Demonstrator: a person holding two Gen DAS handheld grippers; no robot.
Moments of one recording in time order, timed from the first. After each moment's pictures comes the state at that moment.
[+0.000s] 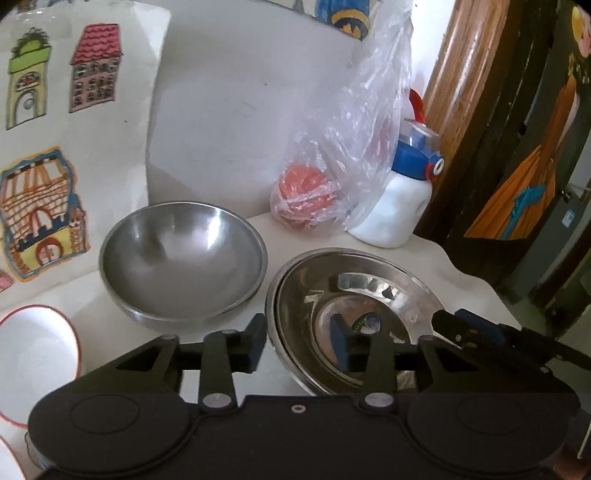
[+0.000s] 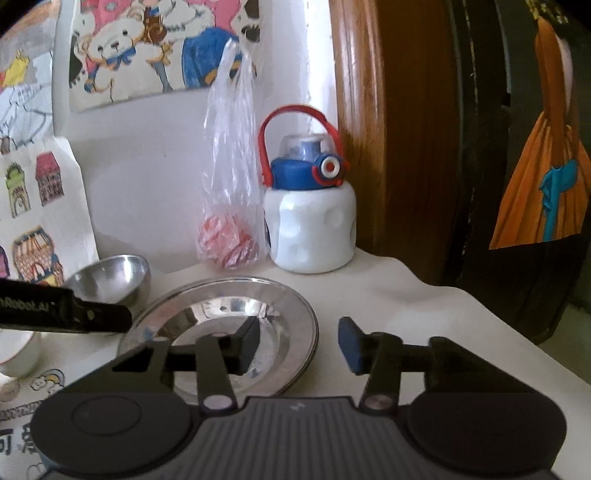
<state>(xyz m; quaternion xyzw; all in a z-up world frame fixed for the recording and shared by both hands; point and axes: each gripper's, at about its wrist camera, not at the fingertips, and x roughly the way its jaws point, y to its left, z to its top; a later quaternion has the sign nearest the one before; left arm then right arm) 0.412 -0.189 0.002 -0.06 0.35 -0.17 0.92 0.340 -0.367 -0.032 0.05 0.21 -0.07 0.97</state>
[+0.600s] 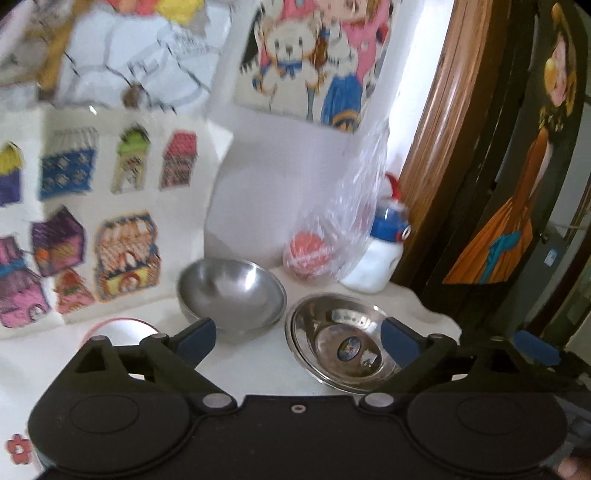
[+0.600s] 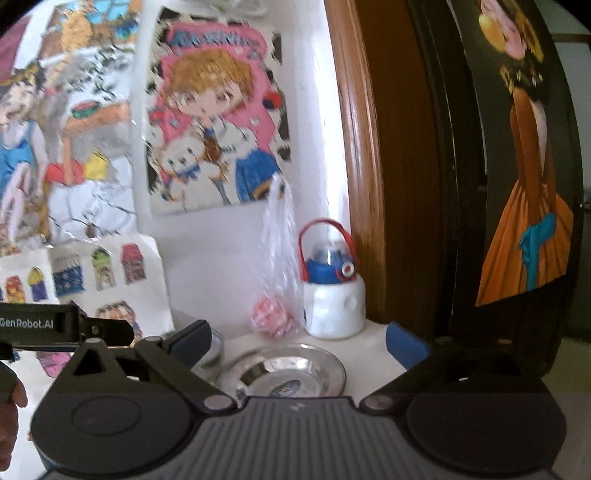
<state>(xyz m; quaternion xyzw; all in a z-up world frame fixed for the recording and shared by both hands) 0.323 -0.130 0.069 -0.09 0.27 -0.17 0.94 0.220 -0.317 0.048 0.05 0.10 -0.06 0.99</state>
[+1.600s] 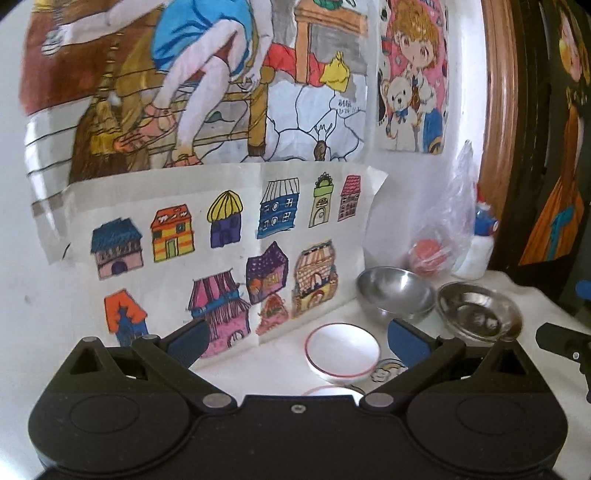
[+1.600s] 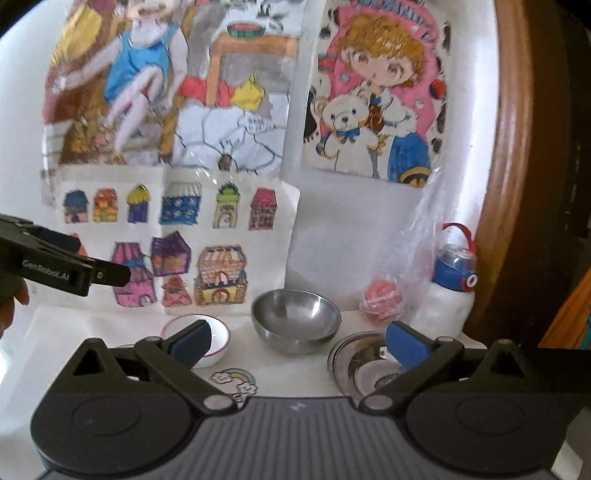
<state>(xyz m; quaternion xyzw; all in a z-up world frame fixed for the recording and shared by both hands) 0.277 0.019 0.092 0.02 0.24 -0.08 0.97 0.252 -0.207 0.055 -0.09 0.17 0.05 0.98</state>
